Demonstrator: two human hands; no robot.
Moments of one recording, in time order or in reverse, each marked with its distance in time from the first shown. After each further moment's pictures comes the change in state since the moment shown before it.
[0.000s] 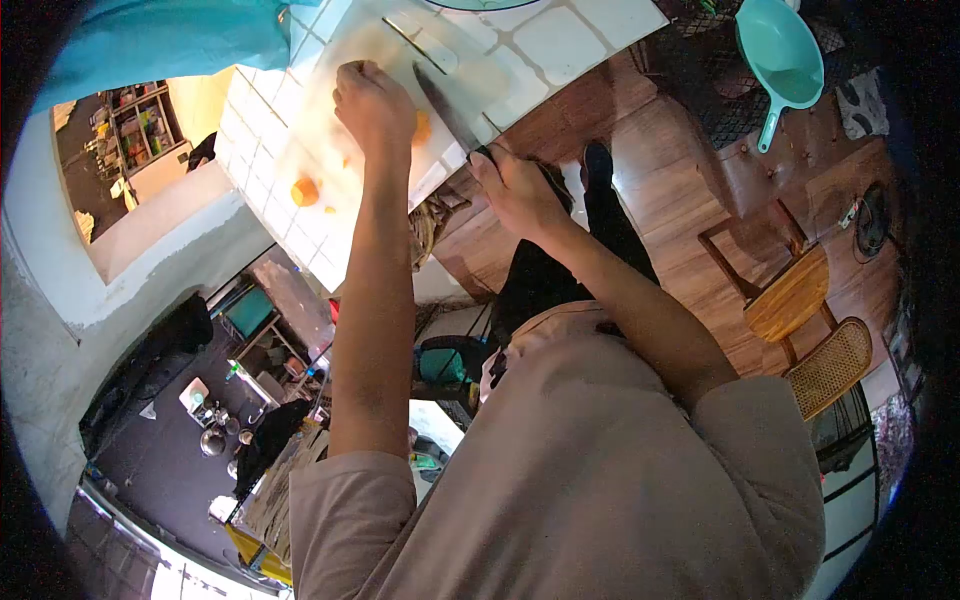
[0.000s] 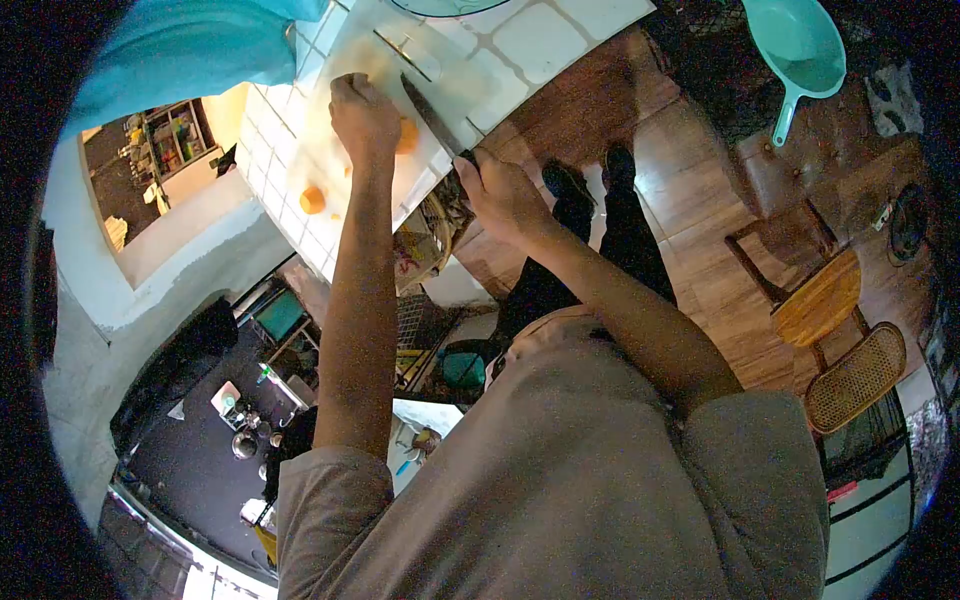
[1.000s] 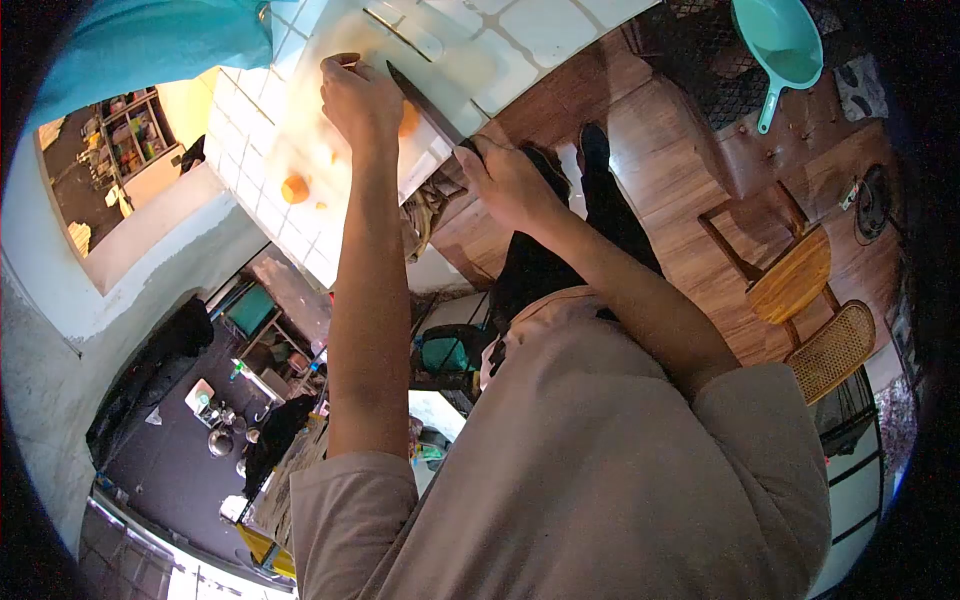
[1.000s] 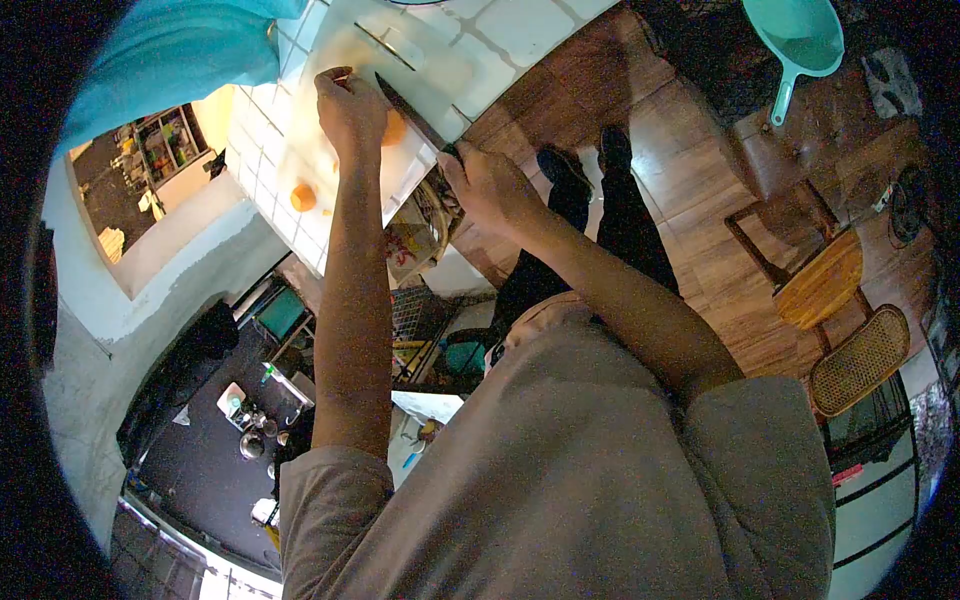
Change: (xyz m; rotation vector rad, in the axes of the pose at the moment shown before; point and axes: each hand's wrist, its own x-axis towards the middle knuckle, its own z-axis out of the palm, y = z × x) left_hand 0.004 0.001 0.000 0.022 -0.066 -0.100; right_hand -0.001 0.000 0.001 -0.102 -0.002 -0.075
